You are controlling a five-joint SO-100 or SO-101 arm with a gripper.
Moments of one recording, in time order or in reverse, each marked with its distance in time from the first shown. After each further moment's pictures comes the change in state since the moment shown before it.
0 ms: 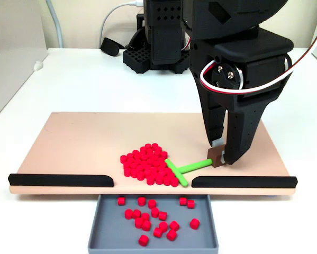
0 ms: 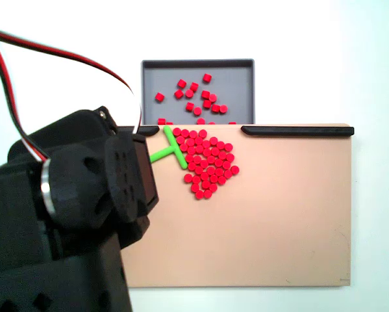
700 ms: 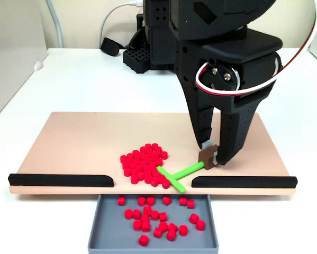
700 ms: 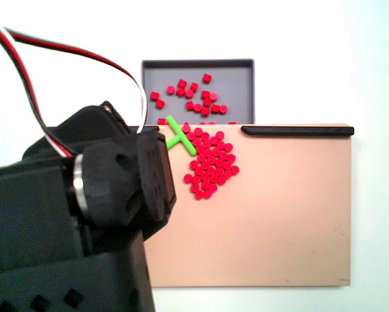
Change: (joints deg) arm 1.9 0.0 0.0 0.0 -11.9
